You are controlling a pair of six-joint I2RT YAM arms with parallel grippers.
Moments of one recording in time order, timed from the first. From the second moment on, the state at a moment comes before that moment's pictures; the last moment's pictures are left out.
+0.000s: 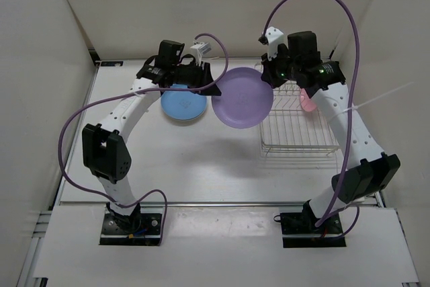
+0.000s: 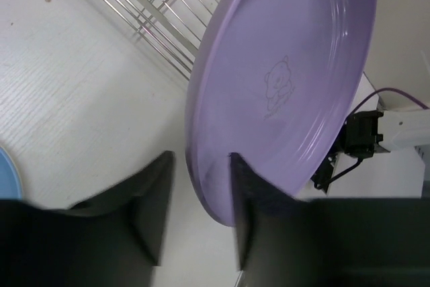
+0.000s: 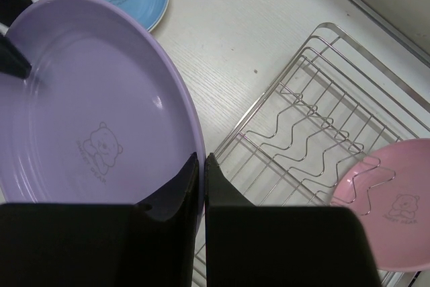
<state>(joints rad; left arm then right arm) -0.40 1.78 1.69 -0.52 0.81 -0.14 0.38 1.53 1.75 -0.82 -0.24 -0.25</state>
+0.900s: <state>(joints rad) -0.38 1.71 1.60 -0.53 0.29 -0.25 0.38 1.58 1.76 -0.82 -0.11 -0.21</state>
